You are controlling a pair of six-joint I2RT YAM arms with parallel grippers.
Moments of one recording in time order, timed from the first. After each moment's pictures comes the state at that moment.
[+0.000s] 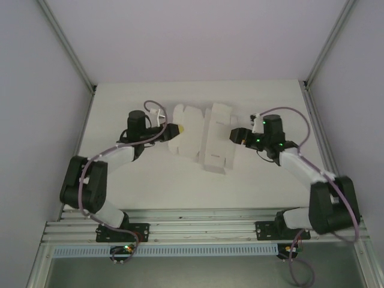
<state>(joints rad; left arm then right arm) -0.34 1.54 0.81 0.40 0.90 -0.72 0.13 1.27 0.72 -0.06 -0.49 0.52</state>
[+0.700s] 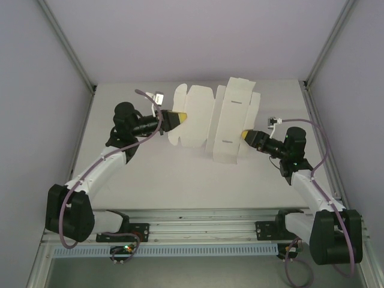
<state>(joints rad) -0.40 1.31 0.91 0.44 0.98 -0.75 -0.03 1.07 0.50 0.29 -0.82 0.72</state>
